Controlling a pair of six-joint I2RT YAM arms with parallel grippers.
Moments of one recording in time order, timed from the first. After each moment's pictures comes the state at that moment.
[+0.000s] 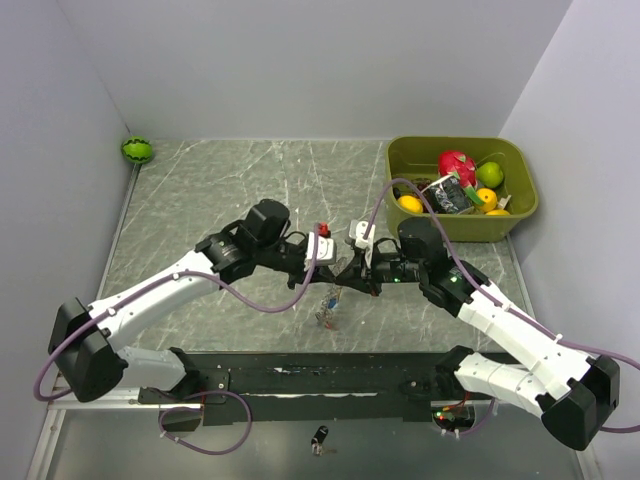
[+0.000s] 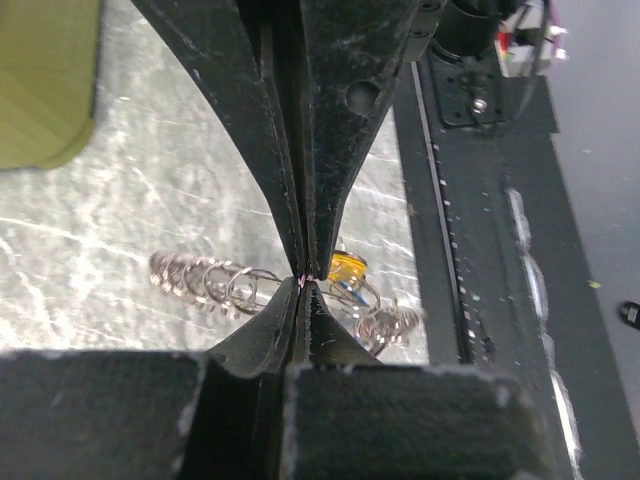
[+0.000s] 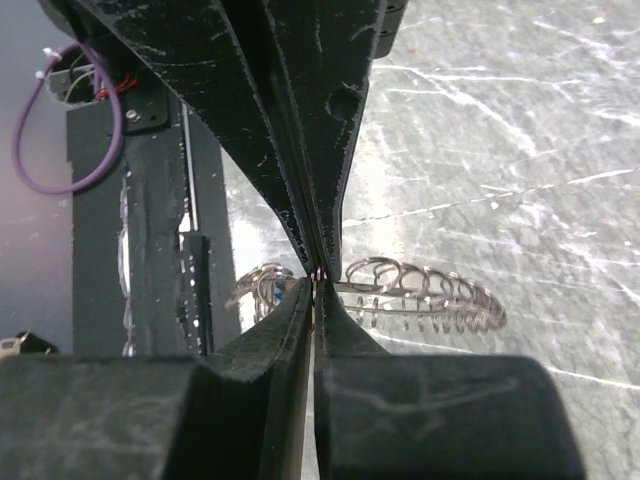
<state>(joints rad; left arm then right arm) -0.81 1.30 1.09 -0.37 0.75 0.48 0.67 0.96 0.82 -0.32 -0.67 -0.25</state>
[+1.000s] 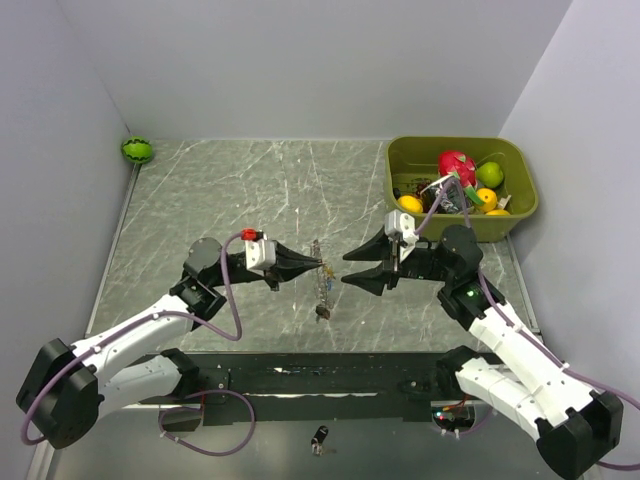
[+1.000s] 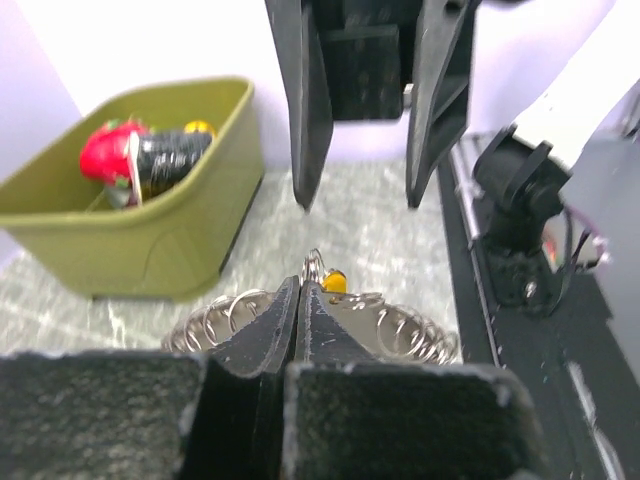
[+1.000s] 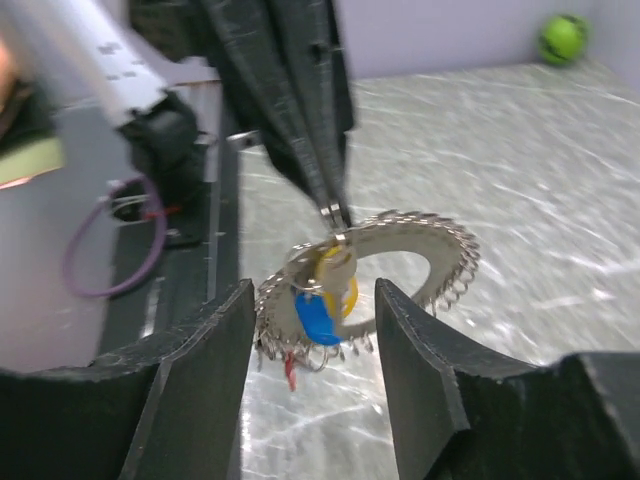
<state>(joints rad) -0.68 1.02 0.55 0.67 0.78 0.04 0.49 0.80 0.67 0.12 -0.92 0.01</state>
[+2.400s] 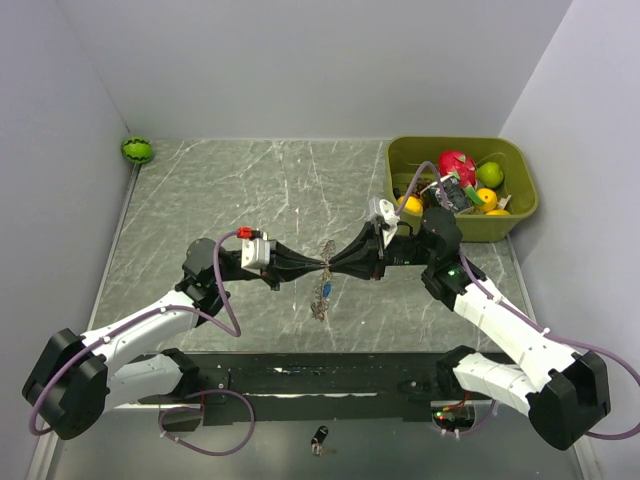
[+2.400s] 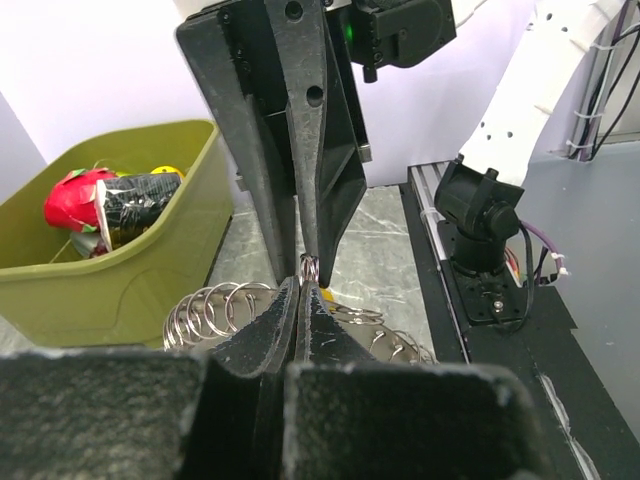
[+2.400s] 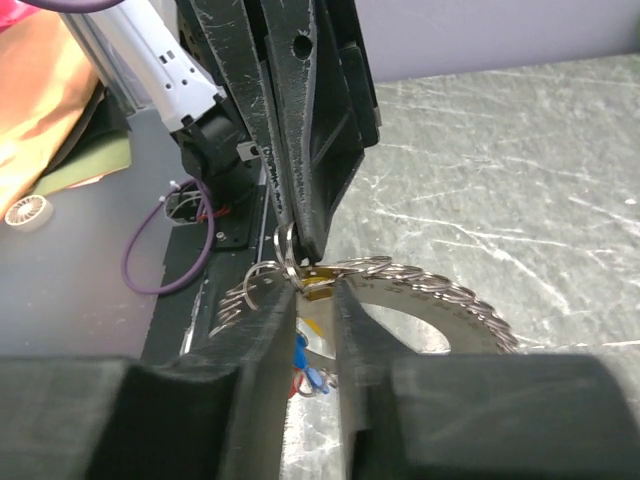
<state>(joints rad) -0.66 1.08 0.54 0.89 0.90 -0.09 0.52 1.00 0.74 0.23 -1.04 0.09</state>
